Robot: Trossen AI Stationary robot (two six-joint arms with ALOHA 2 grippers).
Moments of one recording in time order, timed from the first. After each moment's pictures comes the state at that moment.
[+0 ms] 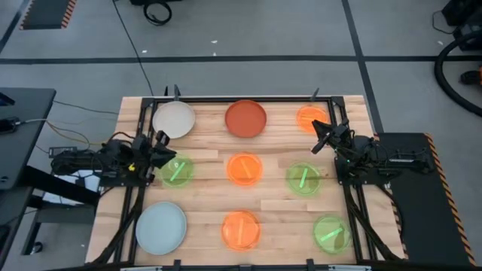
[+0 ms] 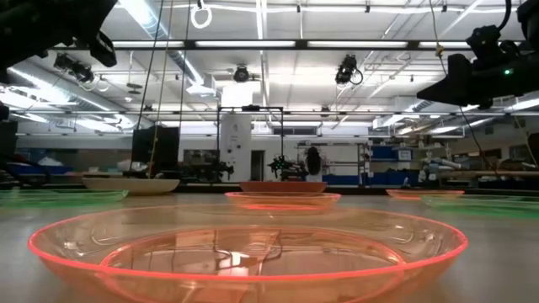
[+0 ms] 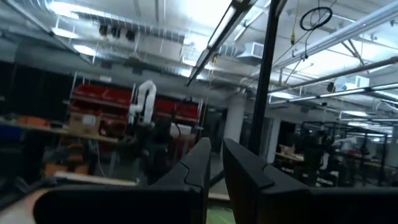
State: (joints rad) left arm -0.01 0.05 0.01 0.50 0.06 -0.26; right arm -0.06 0.00 0.03 0.05 0.79 -0.06
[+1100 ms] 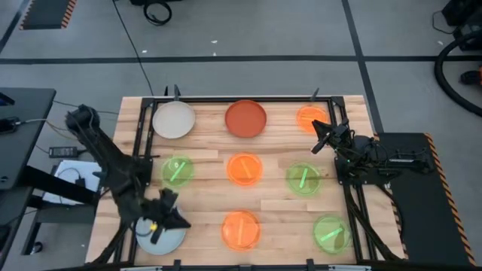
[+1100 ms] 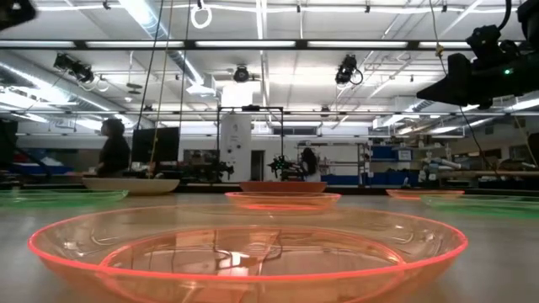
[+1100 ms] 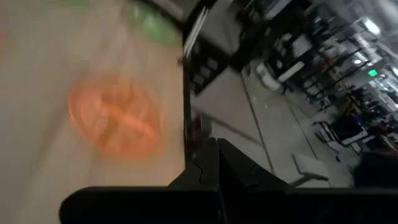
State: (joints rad) left arm -0.99 1.12 0.55 0.25 -0.60 -0.96; right arm -0.06 0.00 0.03 0.05 0.79 -0.06
